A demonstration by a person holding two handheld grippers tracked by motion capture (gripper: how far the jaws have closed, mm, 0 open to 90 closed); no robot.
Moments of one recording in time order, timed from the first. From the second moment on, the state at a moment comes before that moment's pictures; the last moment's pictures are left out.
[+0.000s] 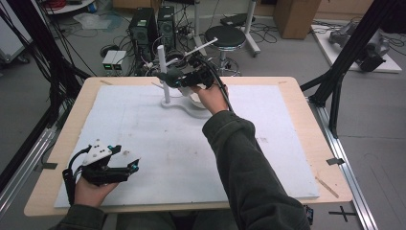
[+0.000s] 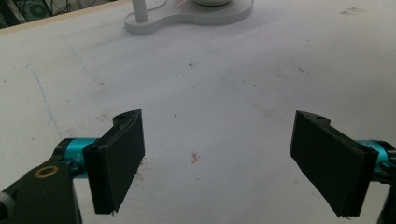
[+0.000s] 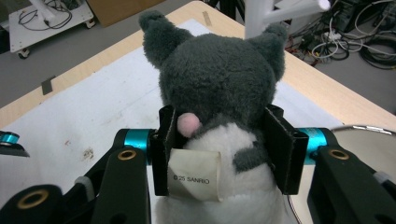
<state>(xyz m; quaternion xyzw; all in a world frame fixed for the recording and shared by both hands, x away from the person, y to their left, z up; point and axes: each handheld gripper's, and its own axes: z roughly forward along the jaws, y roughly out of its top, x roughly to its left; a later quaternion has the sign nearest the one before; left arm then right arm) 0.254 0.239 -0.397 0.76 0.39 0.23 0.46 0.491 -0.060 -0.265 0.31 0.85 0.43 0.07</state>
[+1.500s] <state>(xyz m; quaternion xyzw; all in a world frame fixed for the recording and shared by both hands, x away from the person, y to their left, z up) 0.252 0.243 -0.397 0.76 0.40 0.24 0.46 0.498 -0.050 -0.290 0.32 0.87 0.37 0.08</state>
